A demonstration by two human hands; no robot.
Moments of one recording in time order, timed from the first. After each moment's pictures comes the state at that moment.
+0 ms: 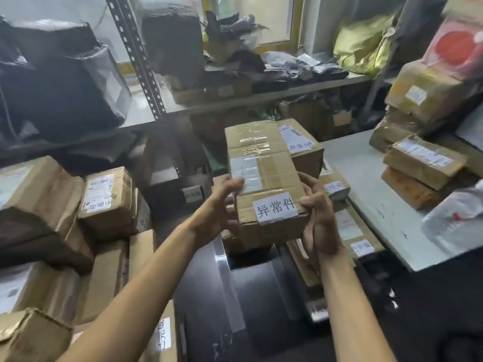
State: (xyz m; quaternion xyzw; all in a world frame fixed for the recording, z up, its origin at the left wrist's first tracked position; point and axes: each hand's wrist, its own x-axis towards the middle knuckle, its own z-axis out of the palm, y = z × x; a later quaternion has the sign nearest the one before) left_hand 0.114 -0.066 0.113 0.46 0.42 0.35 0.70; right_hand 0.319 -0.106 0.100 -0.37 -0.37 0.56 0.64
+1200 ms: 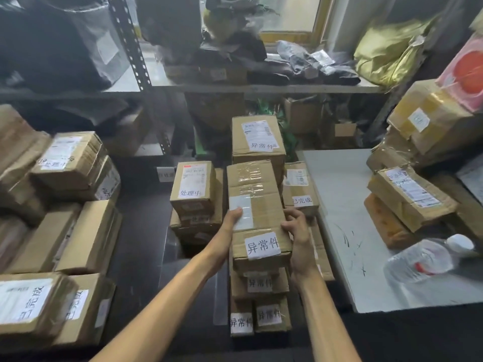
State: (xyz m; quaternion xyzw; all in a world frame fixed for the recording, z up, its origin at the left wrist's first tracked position) left_hand 0.295 -0.075 0.030 0.32 0.52 0.41 0.68; right_hand 0.462 -0.064 0.032 -0.49 -0.37 0.61 0.50
